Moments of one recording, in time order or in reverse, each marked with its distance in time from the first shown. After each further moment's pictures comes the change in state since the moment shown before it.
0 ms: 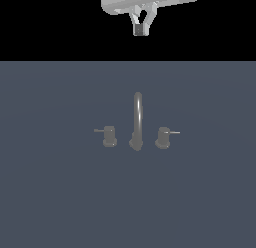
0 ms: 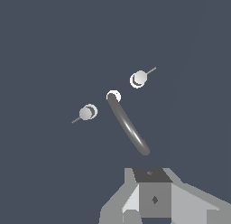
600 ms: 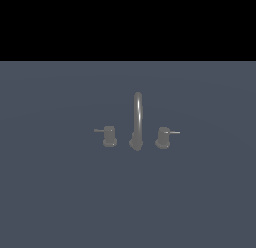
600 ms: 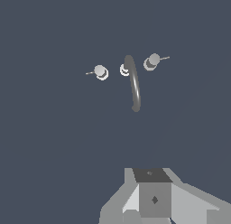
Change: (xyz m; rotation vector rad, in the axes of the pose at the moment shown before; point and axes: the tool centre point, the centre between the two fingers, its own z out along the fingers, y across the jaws) arm -0.100 0.022 -0.068 -0.020 -0.022 -0.397
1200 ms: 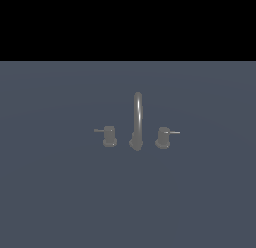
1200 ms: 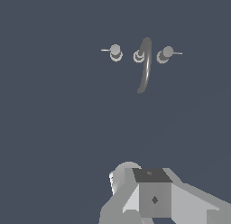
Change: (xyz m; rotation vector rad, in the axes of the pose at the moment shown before) arm -0.067 0.000 -0.027 -0.017 -0.015 -0.239
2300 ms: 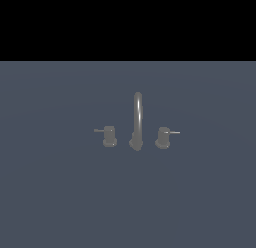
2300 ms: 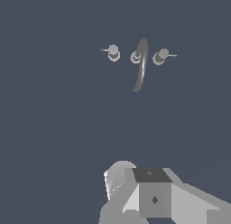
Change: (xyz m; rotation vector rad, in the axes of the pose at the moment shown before) arm -0.013 0.006 -0.010 -0.025 0.019 -0.028
